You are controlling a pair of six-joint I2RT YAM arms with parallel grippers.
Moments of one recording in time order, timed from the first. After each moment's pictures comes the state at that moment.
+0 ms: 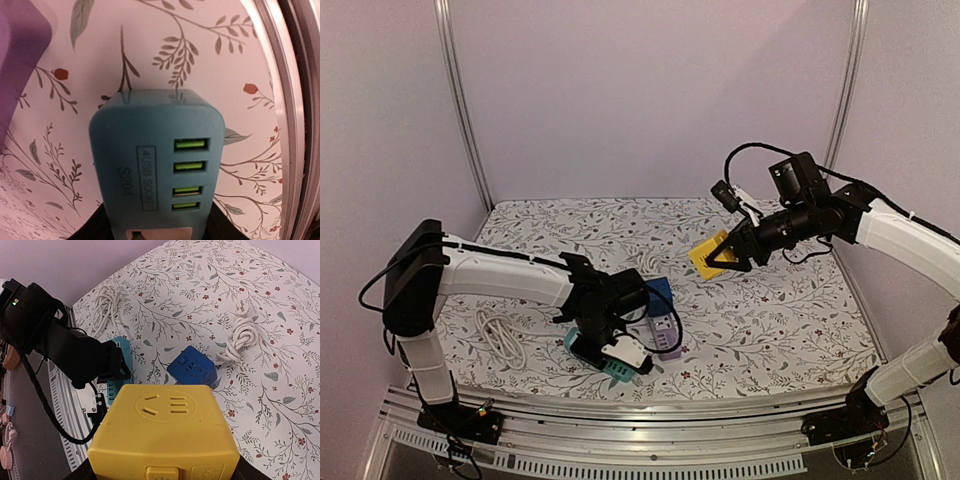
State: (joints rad) left arm -1.07 1.87 1.25 -0.89 -0.05 0.98; right arm 0.62 1.39 1.27 -0.65 -0.53 -0.03
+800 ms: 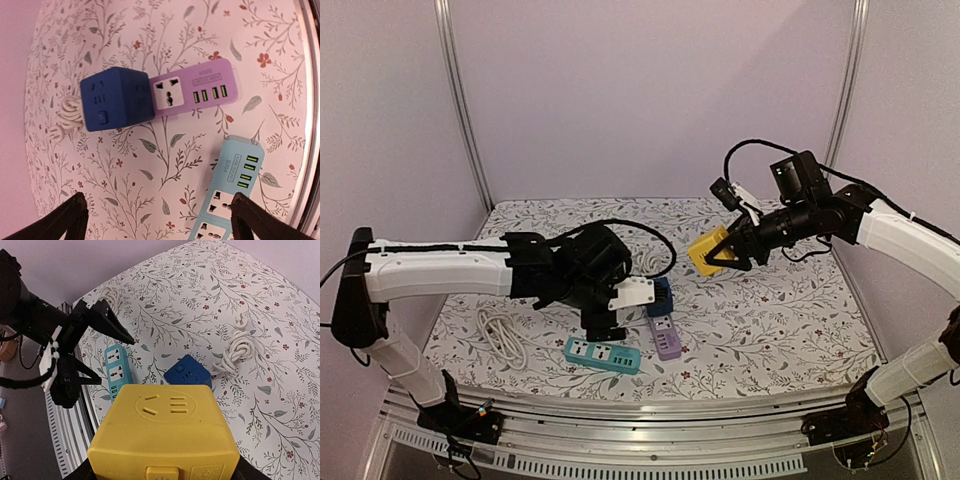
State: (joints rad) left arm -1.08 1.61 1.22 -0.63 -0.19 0.60; right arm 0.62 1.38 1.26 -0.62 -0.53 -0.11
